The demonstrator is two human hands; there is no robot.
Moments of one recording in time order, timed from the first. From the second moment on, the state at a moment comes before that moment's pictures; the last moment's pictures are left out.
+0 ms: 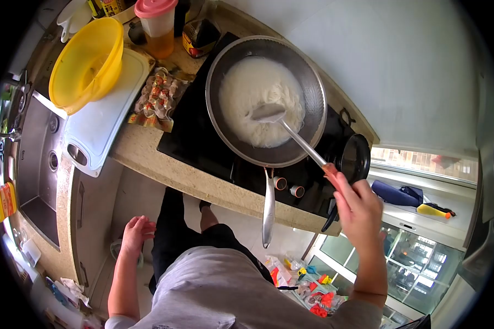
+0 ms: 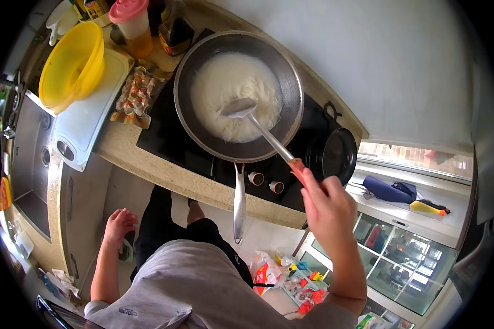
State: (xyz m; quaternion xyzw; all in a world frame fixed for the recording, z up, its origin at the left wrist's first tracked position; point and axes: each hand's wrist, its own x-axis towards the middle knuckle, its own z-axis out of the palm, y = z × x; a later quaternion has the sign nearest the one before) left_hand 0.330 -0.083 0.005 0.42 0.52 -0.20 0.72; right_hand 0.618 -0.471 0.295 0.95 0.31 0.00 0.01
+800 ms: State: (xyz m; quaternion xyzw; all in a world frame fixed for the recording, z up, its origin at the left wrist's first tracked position) left_hand 0.321 -0.066 0.005 0.38 0.54 -0.17 0.73; right_hand 0.660 -0.418 0.244 0.93 0.33 0.12 -0.10
